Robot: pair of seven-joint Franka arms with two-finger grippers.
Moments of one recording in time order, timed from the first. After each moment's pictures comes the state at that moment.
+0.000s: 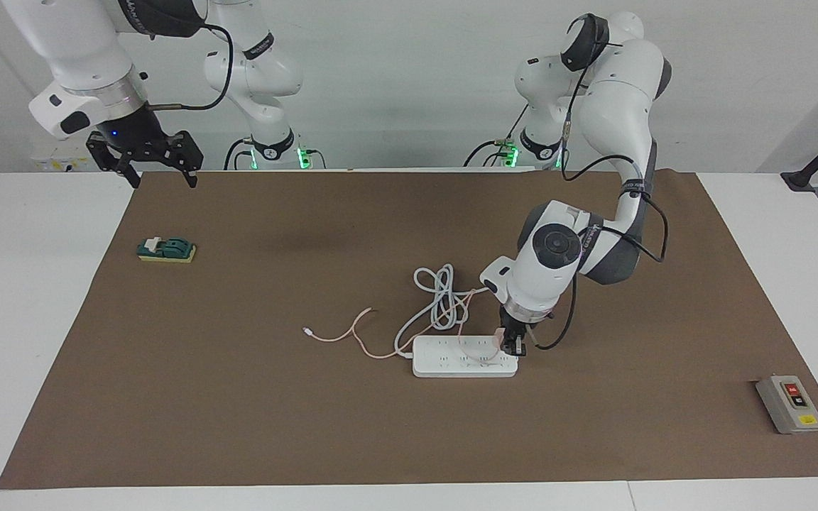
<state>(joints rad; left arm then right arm) 0.06 0.70 -0.57 -1.44 0.42 2.03 1.10 -0.11 -0.06 0.07 -1.62 -0.02 1.53 -0.05</state>
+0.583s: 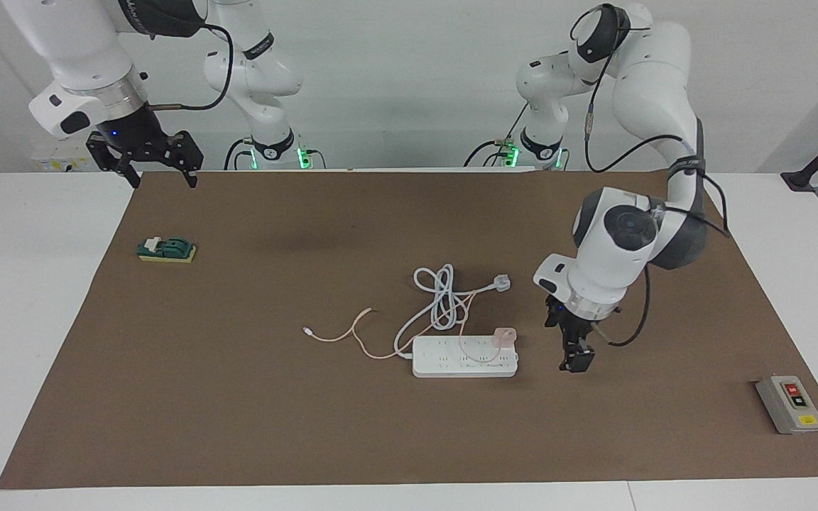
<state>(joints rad) 0.25 0.57 -0.66 -1.42 0.32 1.99 1.03 -0.11 -0.06 0.07 -1.62 -0.02 1.53 -0.05</state>
